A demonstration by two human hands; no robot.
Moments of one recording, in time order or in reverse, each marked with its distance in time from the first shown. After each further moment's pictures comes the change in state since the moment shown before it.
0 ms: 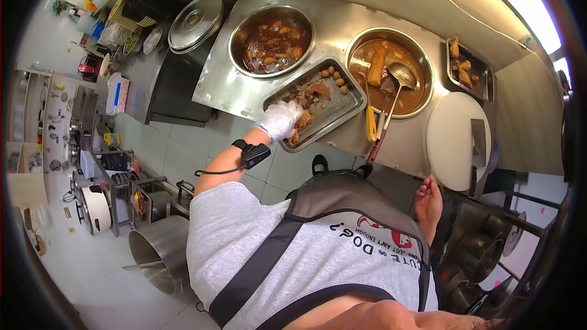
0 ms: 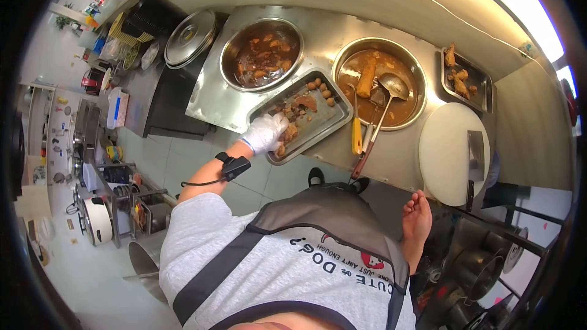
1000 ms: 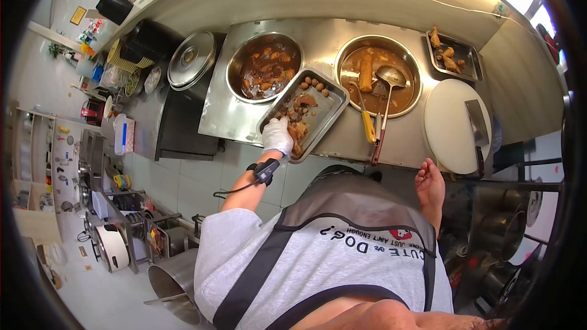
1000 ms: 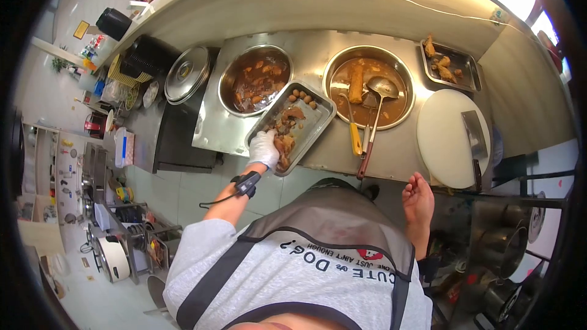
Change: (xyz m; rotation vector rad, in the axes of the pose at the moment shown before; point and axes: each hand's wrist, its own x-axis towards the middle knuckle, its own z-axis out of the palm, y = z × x) left_hand -0.001 -0.001 0.024 -0.154 0.217 -0.530; right_hand 0.000 0.026 0.032 0.046 -0.011 -0.083
